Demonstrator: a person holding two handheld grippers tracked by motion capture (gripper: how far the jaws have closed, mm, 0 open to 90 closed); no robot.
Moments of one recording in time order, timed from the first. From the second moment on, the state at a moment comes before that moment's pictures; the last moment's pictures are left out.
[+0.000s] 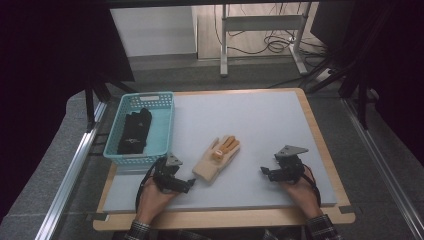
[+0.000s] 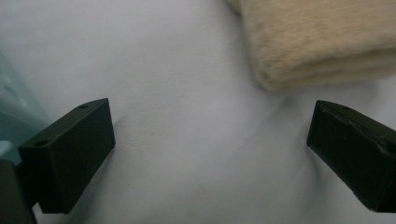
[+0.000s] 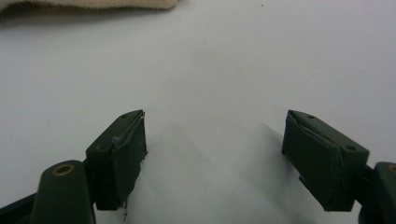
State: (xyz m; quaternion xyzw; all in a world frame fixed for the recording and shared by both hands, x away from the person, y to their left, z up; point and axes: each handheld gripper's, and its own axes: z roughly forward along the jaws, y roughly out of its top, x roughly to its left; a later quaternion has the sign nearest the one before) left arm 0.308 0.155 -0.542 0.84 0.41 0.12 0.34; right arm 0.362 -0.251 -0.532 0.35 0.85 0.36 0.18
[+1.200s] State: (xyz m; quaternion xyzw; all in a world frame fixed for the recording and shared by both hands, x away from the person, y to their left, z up) left arm 0.381 0.058 -0.516 0.87 0.39 0.06 0.30; right arm 0.362 -0.251 -0.532 0.35 0.85 0.36 0.18
